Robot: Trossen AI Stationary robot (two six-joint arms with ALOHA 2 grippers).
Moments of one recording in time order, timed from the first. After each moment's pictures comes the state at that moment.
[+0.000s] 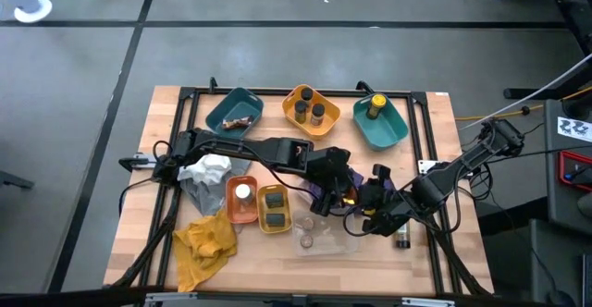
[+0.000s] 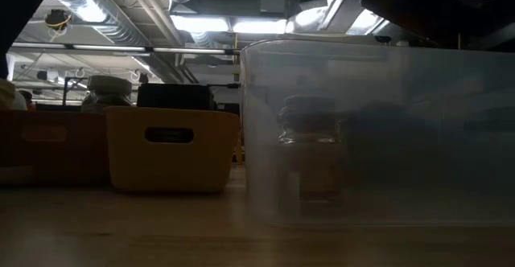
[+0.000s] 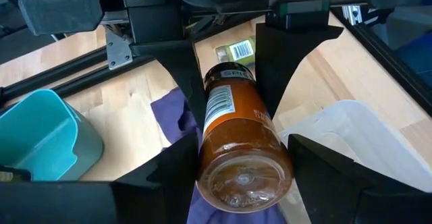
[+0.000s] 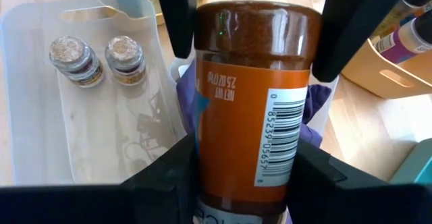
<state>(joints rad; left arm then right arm) -0.12 2.14 2.12 -0.70 0.02 0.29 0.60 1.37 1.18 -0.93 0.58 0.62</state>
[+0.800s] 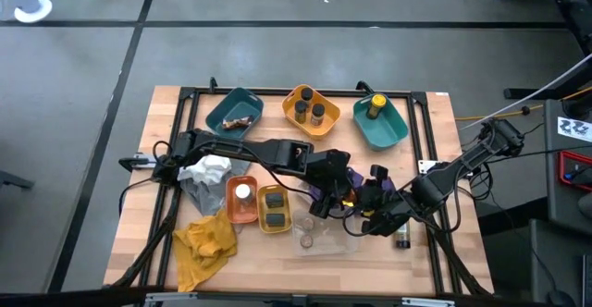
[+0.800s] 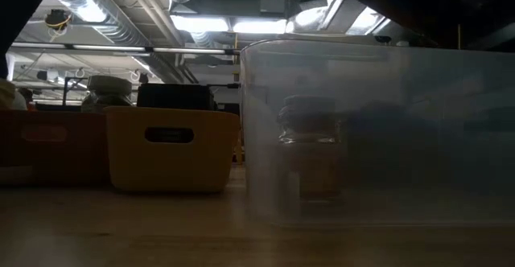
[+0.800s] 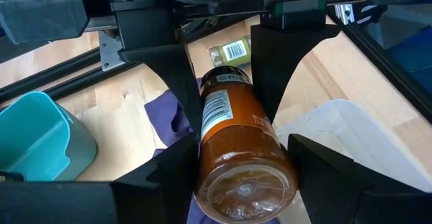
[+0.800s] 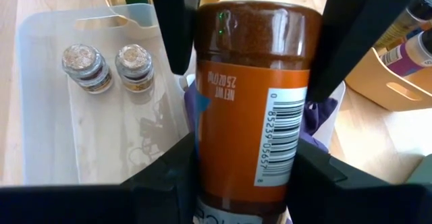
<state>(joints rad) -0.13 2.14 2.12 -0.70 0.03 0.29 0.59 1.37 1.18 -0.89 0.57 0.57</state>
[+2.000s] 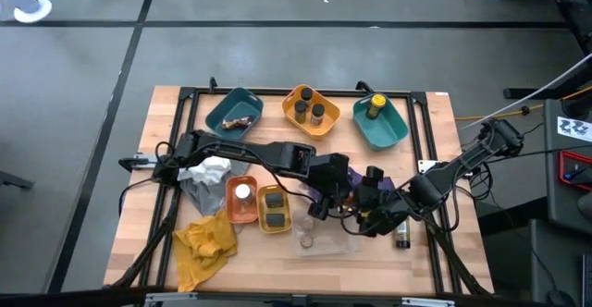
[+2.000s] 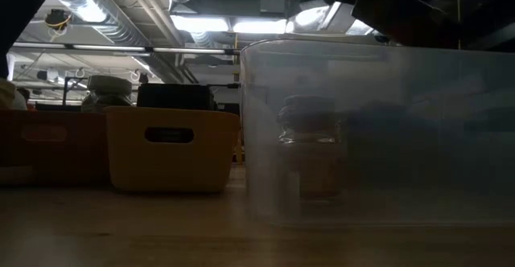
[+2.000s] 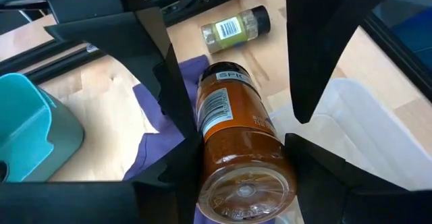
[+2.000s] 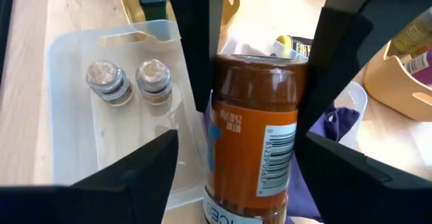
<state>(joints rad) -0.13 2.15 2.11 -0.74 0.02 0.30 0.59 1.38 1.18 -0.83 0.51 0.57</state>
